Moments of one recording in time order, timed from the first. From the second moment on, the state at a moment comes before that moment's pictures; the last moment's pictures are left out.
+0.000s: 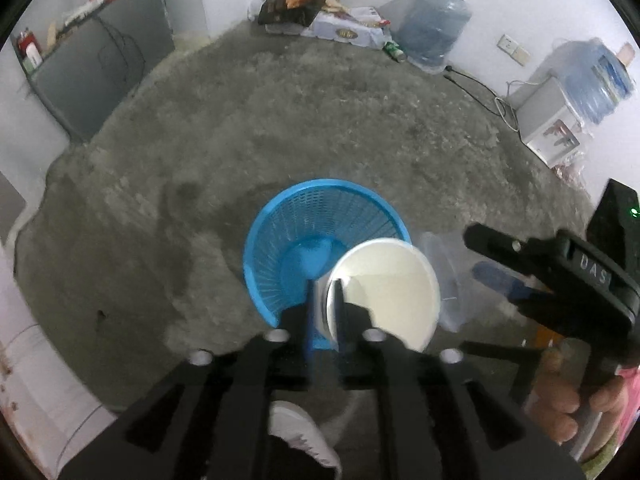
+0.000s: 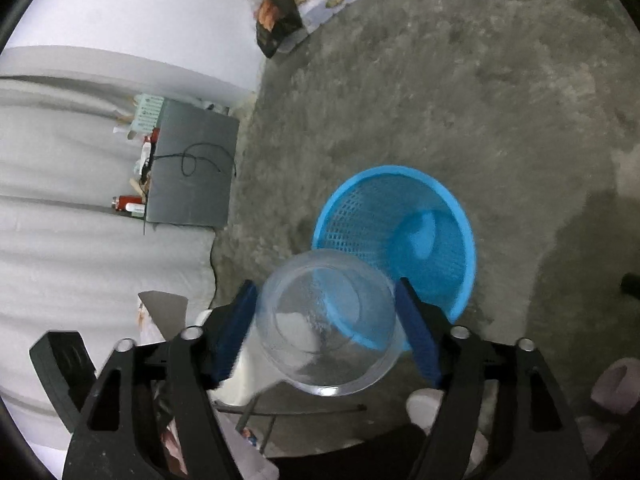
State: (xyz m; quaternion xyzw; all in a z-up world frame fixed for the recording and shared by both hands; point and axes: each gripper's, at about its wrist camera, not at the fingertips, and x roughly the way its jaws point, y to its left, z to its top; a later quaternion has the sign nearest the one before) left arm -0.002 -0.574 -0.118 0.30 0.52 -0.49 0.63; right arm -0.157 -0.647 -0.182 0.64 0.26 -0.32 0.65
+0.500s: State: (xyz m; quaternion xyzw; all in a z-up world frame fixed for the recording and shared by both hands) left arm 0.005 -0.529 -0.052 0.24 0.48 -0.55 0.65; right arm -0.166 -0.593 -0.129 0.54 0.27 -0.39 0.70
